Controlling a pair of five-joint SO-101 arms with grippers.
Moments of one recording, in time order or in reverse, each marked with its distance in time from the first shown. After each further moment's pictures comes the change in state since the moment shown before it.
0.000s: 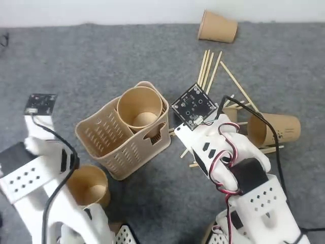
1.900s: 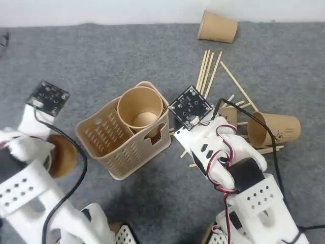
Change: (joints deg) left arm -1.9 0.1 -22.2 4.3 -30.4; right arm 0.1 0.0 4.1 0.0 0.0
